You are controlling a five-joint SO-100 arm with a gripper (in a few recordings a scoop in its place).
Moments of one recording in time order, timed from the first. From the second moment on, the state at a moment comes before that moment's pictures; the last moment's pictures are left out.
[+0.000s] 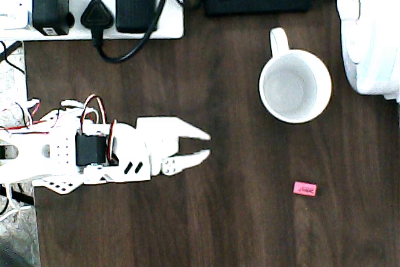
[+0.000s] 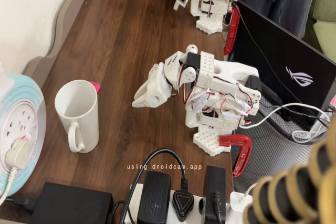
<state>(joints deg) 2.1 188.2 174.0 49.0 -86.4</state>
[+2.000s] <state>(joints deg) 12.6 78.6 103.0 27.5 -85.4</state>
